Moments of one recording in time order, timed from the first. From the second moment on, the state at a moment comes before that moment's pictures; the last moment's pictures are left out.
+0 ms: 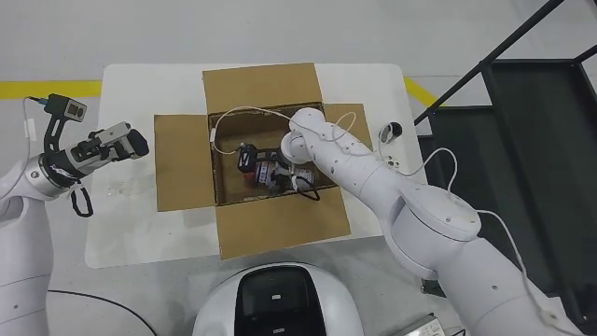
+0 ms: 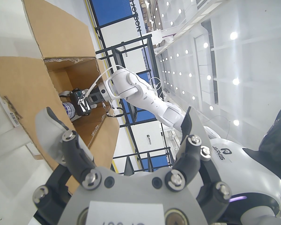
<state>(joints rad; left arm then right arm) 1.16 -1.09 -1.78 -1.42 -0.39 -0.24 -1.38 -0.42 -1.61 0.33 -0.52 -0.88 -0.78 0.79</state>
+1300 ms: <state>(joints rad) 1.16 -1.09 -1.78 -1.42 -0.39 -0.24 -1.38 -0.56 -1.30 0.65 -0.92 -1.28 -0.94 -0.02</state>
